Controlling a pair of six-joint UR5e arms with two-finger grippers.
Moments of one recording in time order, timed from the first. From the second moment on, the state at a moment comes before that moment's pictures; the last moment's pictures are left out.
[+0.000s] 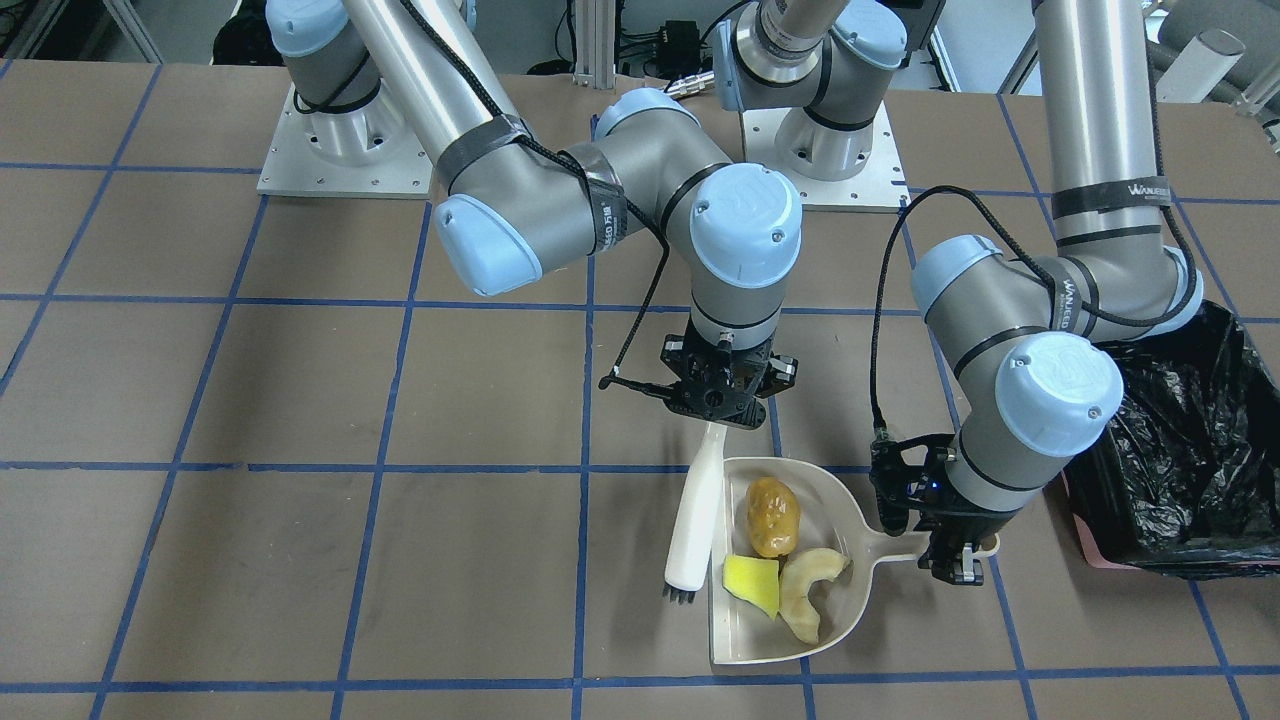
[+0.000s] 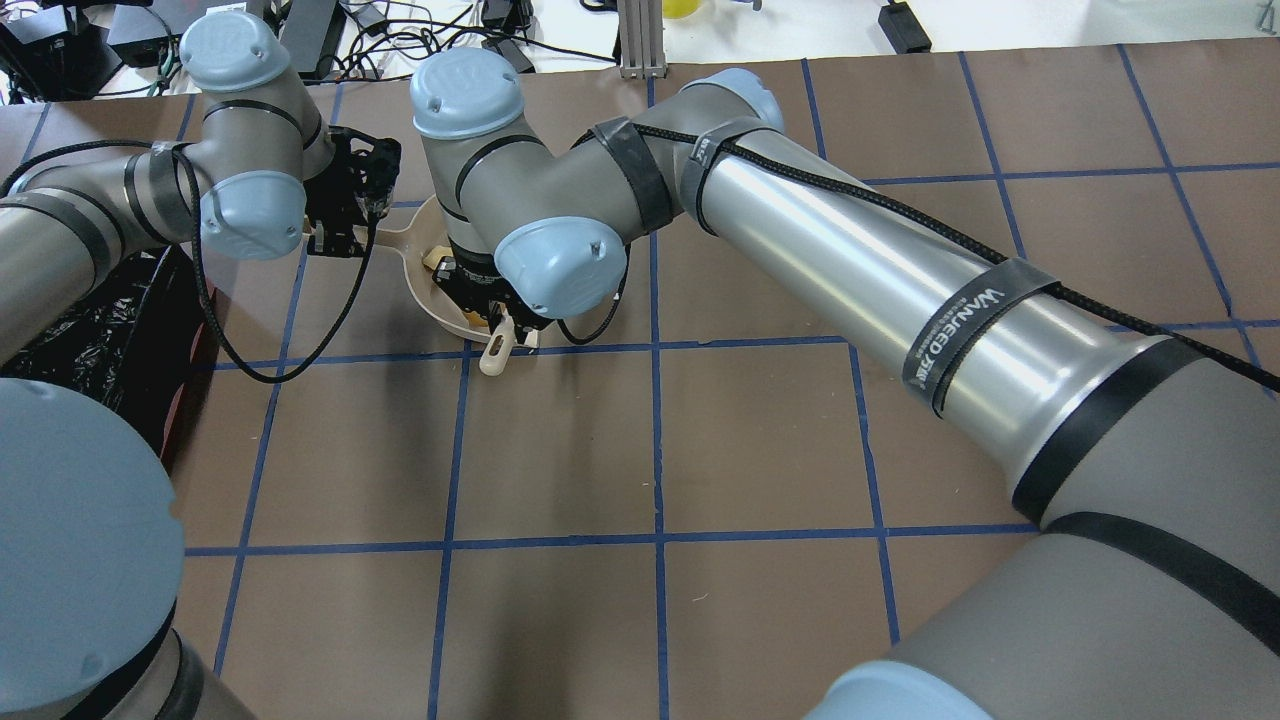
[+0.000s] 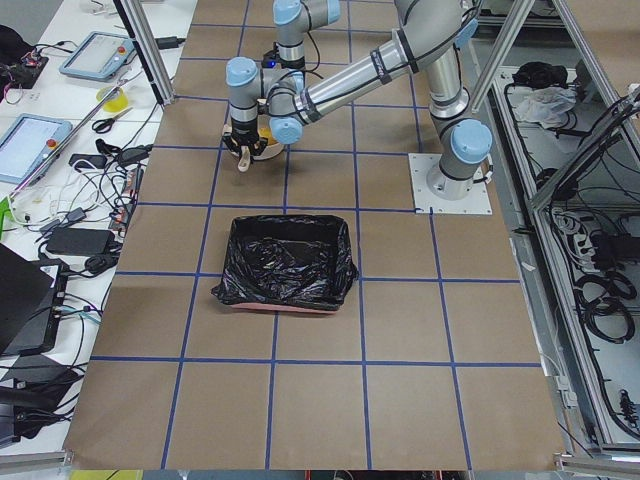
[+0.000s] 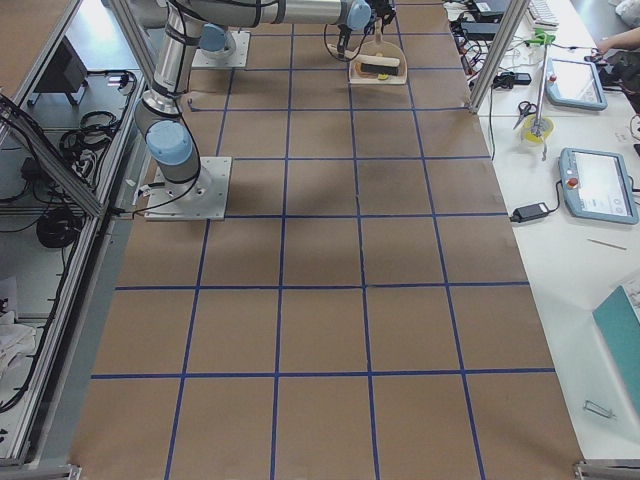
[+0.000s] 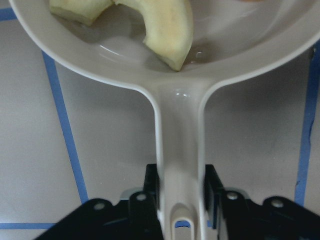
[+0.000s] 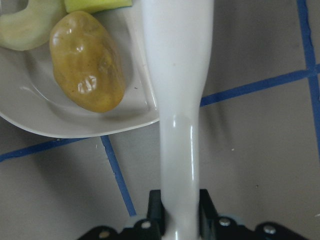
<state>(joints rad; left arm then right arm) -1.43 -2.05 -1.62 -0.93 1.66 1.79 2.13 -0.99 1.28 -1.87 -1.44 0.84</state>
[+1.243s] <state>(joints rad) -1.12 -1.97 -1.35 -1.46 1.47 2.01 1.61 -1.28 1.57 -1.79 -1.62 0.17</state>
